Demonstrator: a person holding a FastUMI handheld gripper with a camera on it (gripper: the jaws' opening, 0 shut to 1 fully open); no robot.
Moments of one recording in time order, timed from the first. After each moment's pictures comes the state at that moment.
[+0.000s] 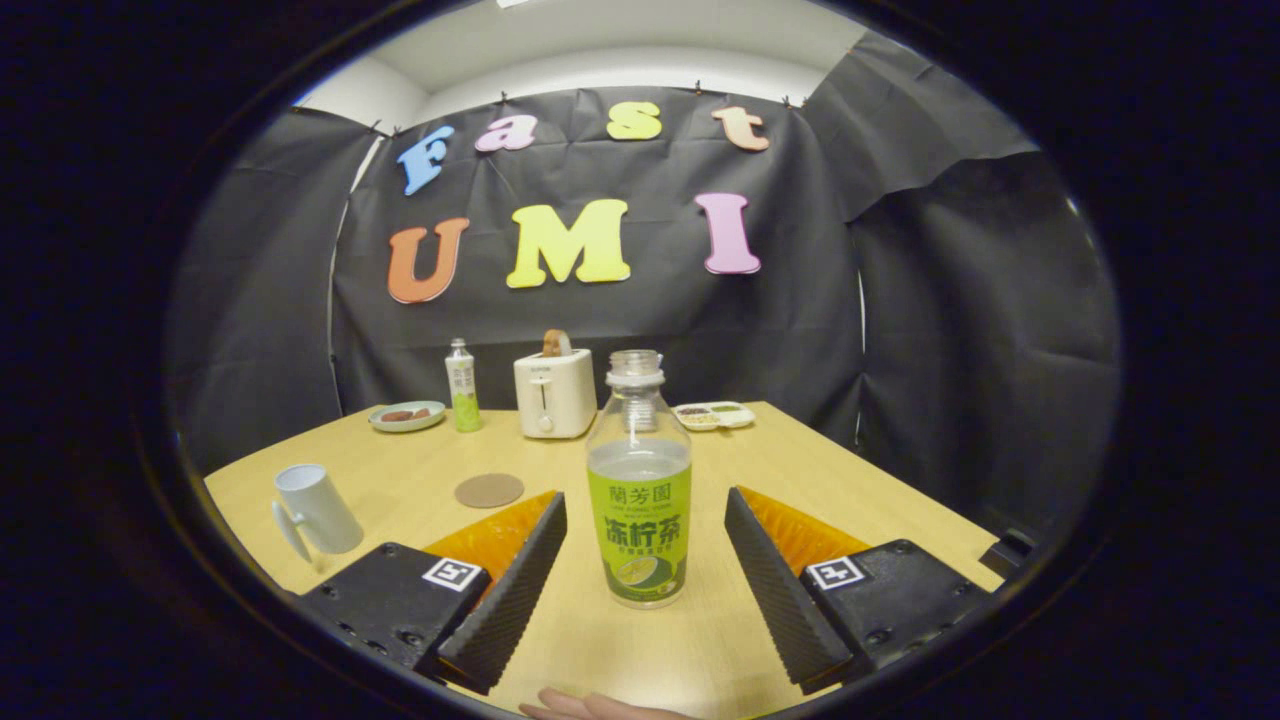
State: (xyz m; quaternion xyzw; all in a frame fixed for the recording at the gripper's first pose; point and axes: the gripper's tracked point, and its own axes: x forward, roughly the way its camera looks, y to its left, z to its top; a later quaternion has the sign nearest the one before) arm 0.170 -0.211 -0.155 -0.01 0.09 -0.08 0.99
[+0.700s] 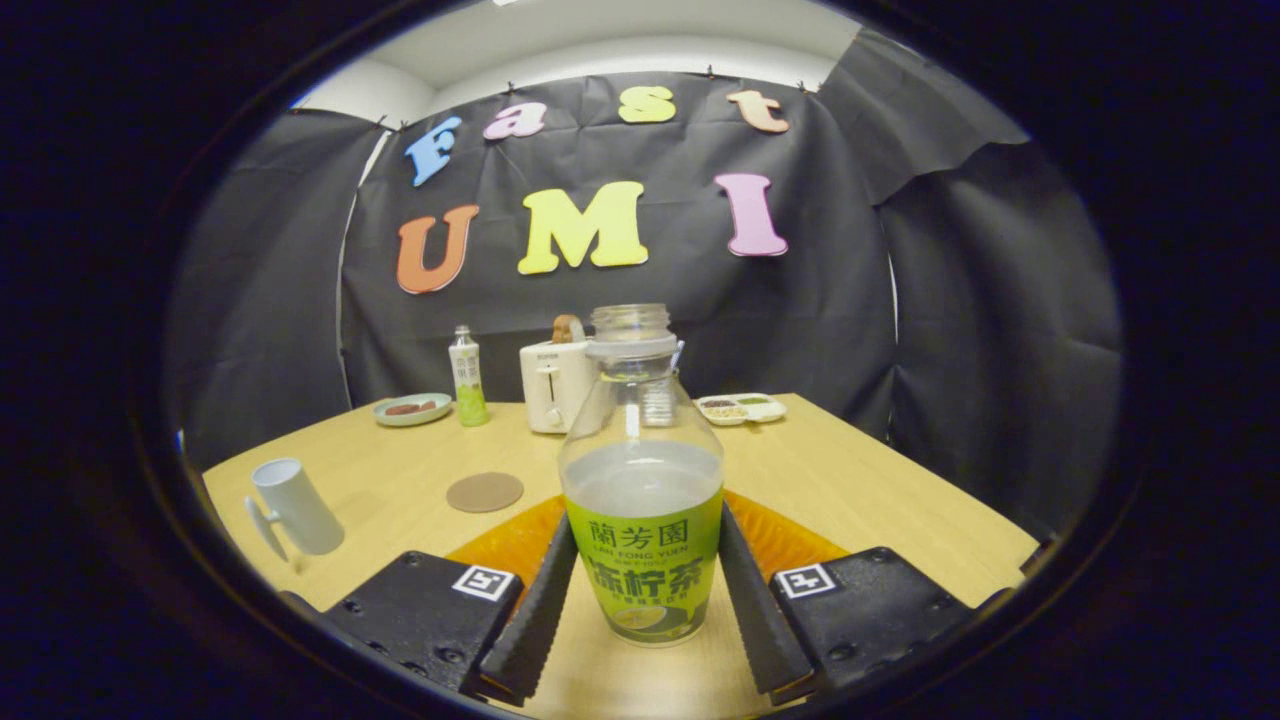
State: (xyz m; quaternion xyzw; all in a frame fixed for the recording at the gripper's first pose) arm 0.210 -0.205 -0.167 -0.04 0.10 -0.05 0.99
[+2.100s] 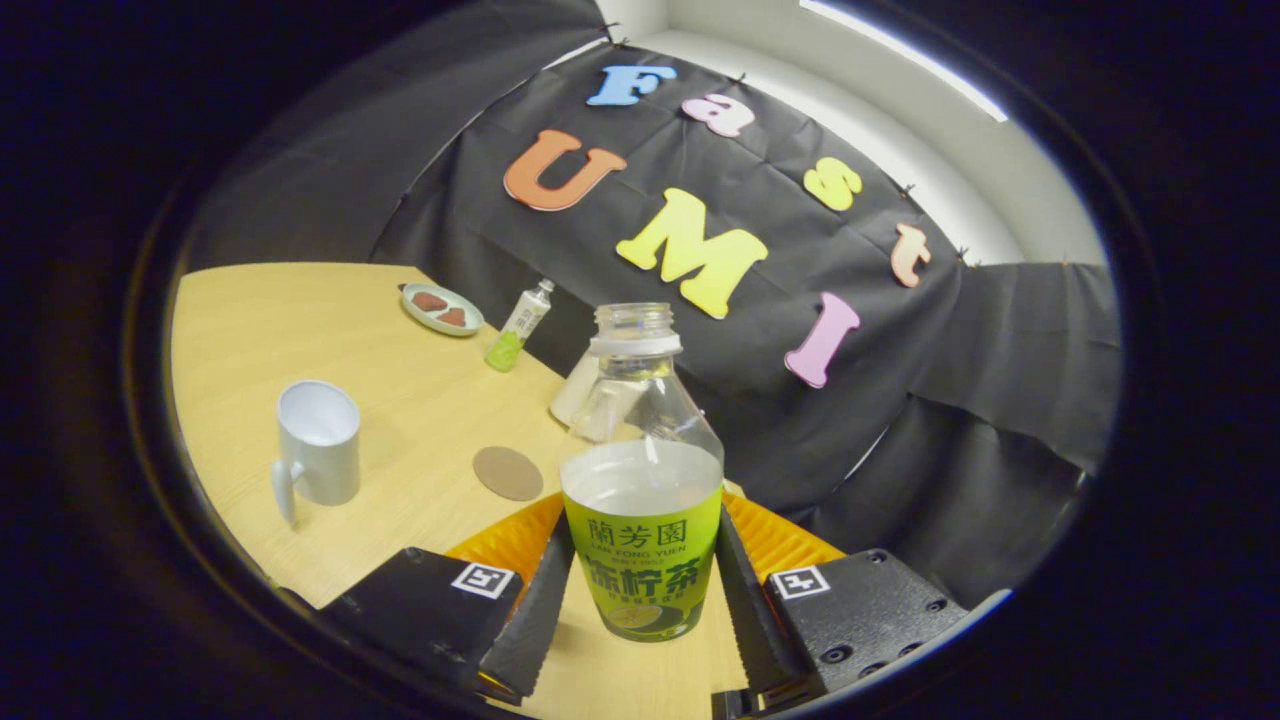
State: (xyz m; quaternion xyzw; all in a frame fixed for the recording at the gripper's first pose) arm 0.172 -0.062 -0.085 -0.37 0.13 -0.11 0.91
